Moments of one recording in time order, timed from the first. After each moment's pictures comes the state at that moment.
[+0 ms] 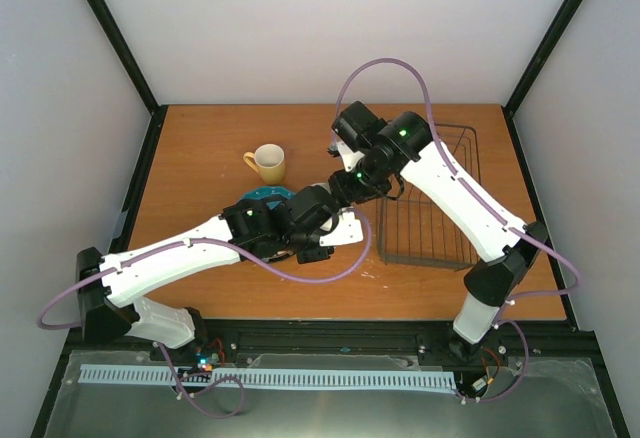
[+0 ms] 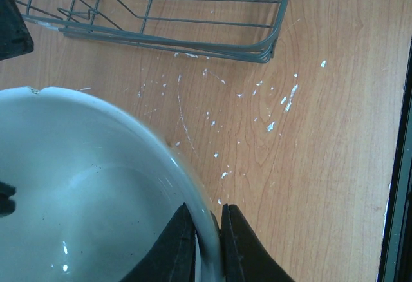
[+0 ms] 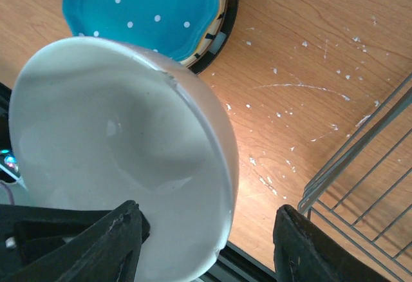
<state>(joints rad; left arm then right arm) -1.11 1.36 1.31 -0.87 -0.16 0.42 0.77 1.72 1.99 -1.50 -0.16 0.31</state>
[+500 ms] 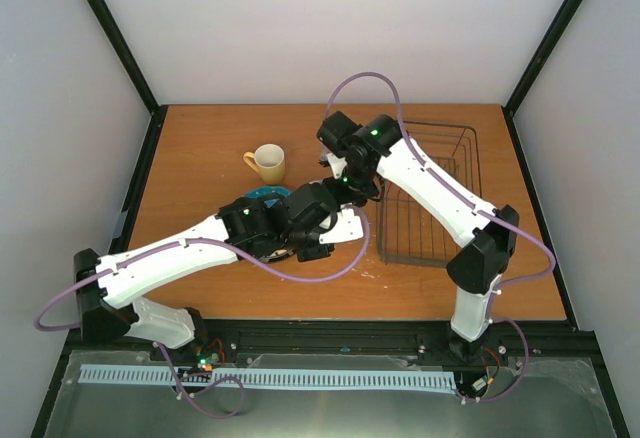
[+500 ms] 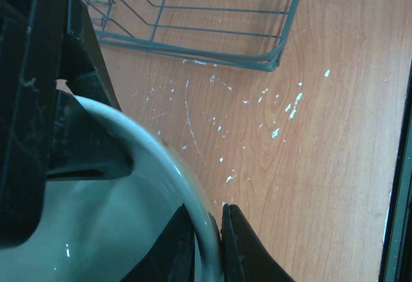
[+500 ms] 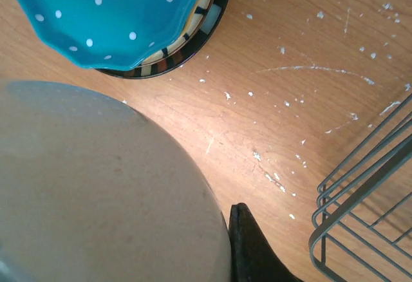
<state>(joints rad) -1.11 1.35 1.34 -0.87 -0.16 0.41 0.78 1.83 1.95 -1.50 -0.18 0.30</state>
